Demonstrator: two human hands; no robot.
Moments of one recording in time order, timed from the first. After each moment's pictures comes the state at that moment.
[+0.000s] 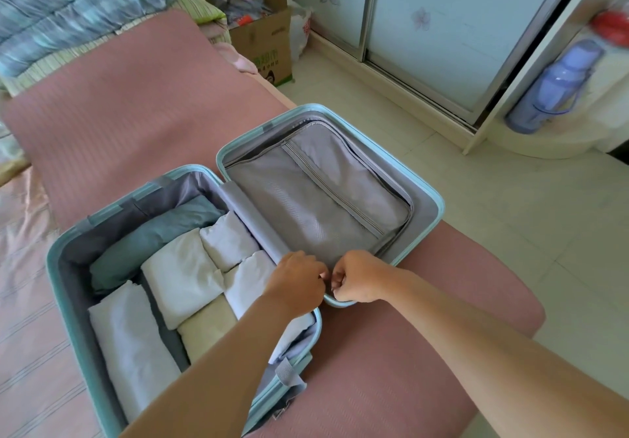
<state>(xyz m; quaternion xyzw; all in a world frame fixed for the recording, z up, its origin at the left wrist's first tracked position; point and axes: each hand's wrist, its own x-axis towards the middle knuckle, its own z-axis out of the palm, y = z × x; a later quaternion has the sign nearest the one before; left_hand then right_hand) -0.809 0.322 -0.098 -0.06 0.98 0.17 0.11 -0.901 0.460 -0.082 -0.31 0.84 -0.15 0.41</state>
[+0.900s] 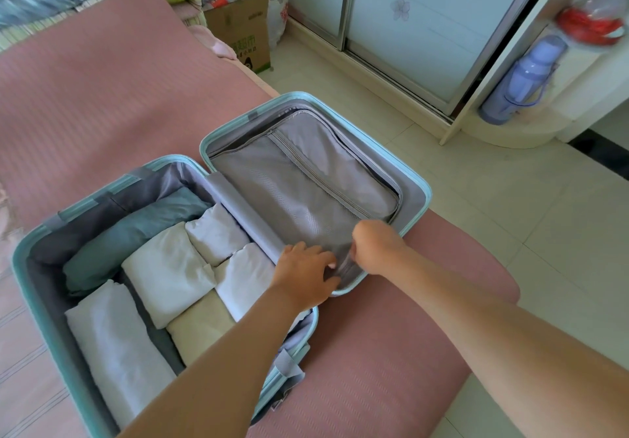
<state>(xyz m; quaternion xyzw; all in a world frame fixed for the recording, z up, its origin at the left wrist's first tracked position) -0.810 0.333 -0.103 -0.02 0.98 0.17 0.09 -0.919 0.462 -0.061 -0.24 0.94 0.01 0.24</state>
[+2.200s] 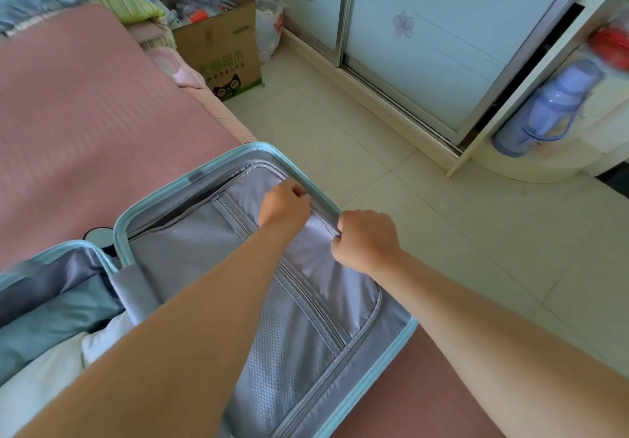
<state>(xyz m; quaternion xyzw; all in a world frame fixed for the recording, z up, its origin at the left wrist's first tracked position) -1.133 0.280 -0.099 -0.35 0.85 0.39 0.00 -1.160 0.439 -0.100 -0.31 0.95 -0.01 0.10</state>
